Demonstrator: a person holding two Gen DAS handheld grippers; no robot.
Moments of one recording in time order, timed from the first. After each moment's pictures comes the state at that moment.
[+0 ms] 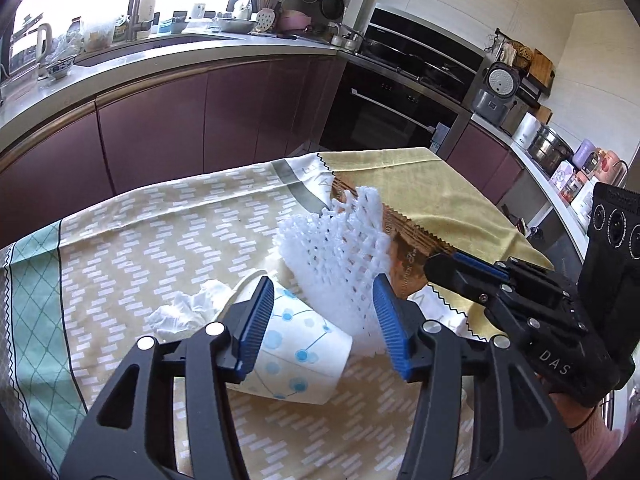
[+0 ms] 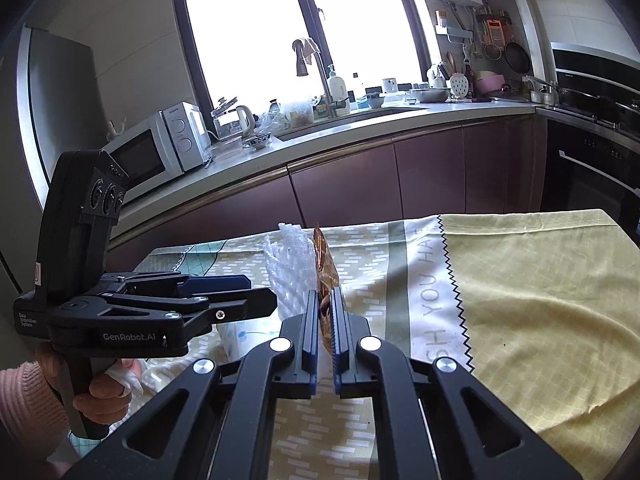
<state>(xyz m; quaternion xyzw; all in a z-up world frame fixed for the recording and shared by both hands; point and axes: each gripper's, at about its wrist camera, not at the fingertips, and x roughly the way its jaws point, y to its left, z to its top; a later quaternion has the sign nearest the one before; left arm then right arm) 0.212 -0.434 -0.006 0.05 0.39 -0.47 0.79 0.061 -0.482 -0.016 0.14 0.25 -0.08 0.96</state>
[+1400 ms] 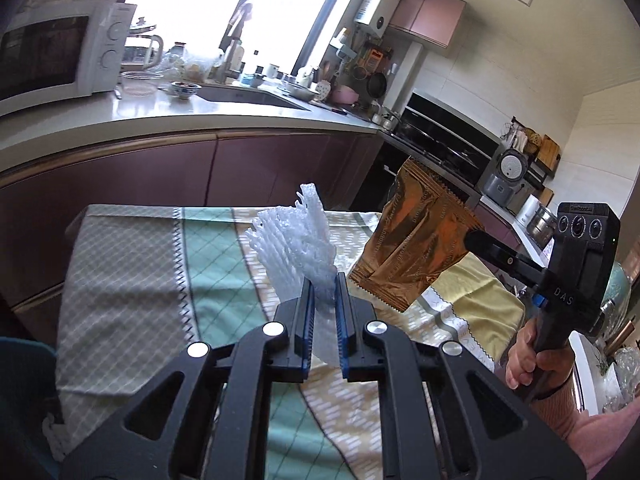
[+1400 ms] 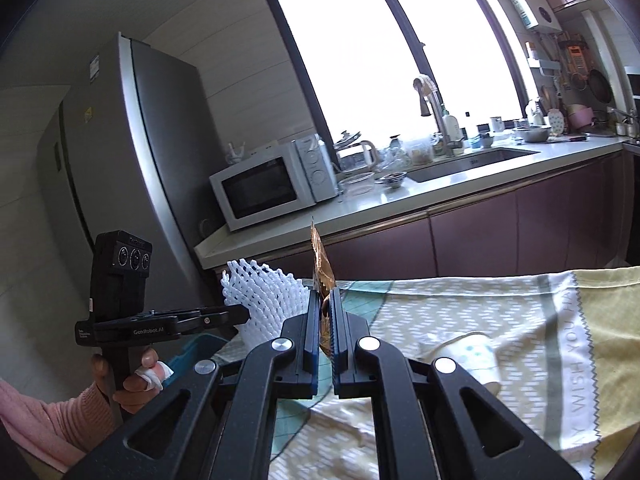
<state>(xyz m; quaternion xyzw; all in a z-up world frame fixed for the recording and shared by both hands) 0.155 -0.138 0.062 -0.07 0.32 -0.41 0.85 0.059 -0.344 0.060 0.14 0.17 0.11 0.97</state>
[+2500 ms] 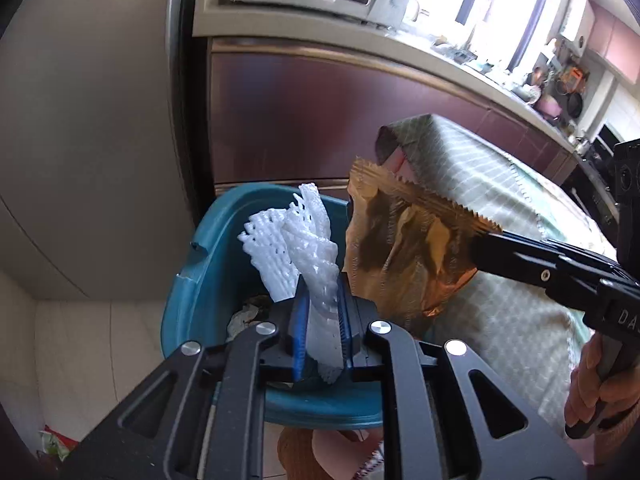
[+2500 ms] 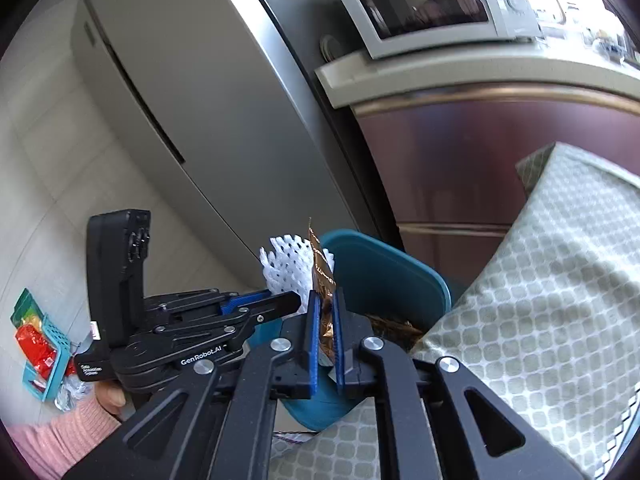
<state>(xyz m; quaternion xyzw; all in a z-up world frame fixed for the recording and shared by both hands) 0.200 0.163 -0.072 -0.09 0.44 -0.08 0.89 0.264 -0.029 -0.048 0.10 0.39 0.32 0.86</state>
